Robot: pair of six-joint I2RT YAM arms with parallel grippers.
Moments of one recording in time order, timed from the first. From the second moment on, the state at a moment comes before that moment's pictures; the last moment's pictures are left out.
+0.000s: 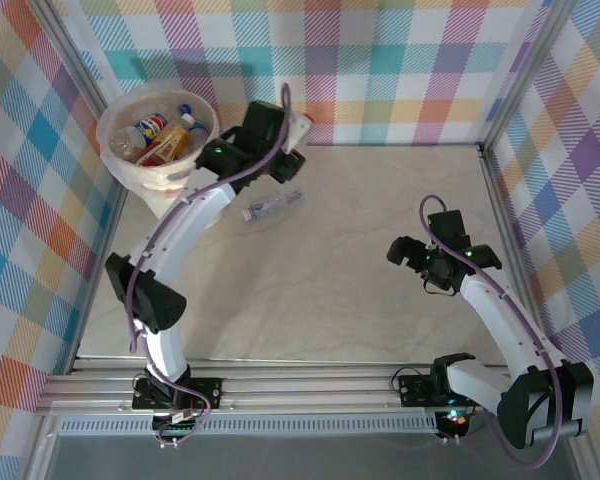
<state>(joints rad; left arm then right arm) -0.55 1.82 2.09 -0.89 -0.18 0.25 0.20 1.07 0.85 -0.82 -0.07 0.62</state>
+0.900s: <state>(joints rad) 0.08 1.77 2.24 -0.85 -0.10 0.15 0.20 1.08 0.85 -0.82 -0.07 0.62</state>
